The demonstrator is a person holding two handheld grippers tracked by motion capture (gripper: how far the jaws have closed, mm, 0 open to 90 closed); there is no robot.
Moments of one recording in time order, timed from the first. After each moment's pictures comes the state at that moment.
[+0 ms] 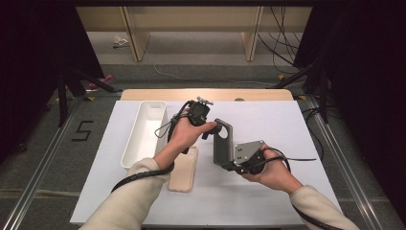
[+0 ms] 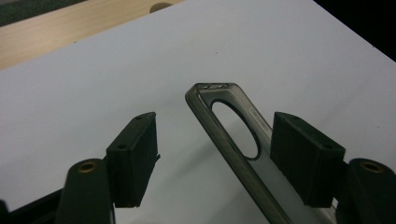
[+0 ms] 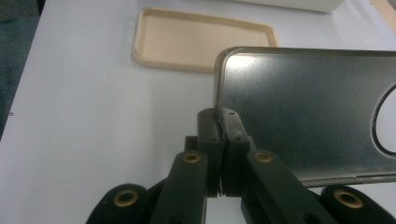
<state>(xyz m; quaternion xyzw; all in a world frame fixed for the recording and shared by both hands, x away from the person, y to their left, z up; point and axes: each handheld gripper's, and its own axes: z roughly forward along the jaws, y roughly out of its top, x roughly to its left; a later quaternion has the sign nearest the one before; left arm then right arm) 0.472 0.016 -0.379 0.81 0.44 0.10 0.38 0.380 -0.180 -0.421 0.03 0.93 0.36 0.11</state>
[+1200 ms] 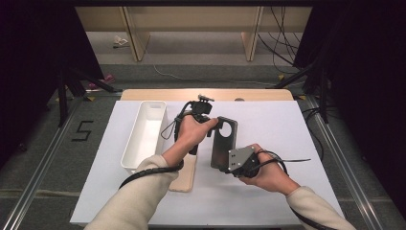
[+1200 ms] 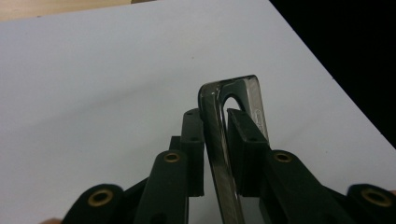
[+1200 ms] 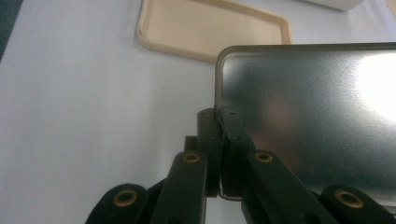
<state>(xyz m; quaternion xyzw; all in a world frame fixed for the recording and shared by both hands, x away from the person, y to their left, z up) 0.472 0.005 -0.375 0.77 0.49 0.03 0.41 0.375 -0.167 -0.427 -0.01 0.94 0.31 0.13</state>
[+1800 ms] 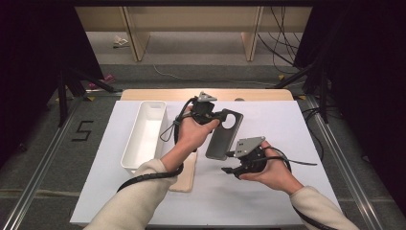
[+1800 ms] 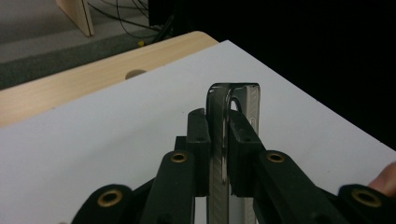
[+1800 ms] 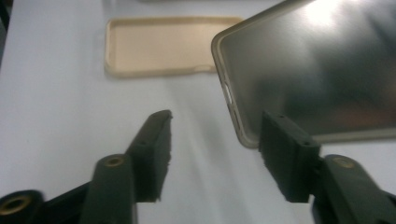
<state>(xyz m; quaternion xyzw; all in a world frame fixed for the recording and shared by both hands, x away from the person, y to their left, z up) 0.455 0.012 -0.359 0.77 0.39 0.13 0.49 0.386 -0.184 -0.422 0.12 0.91 0.37 0.11</state>
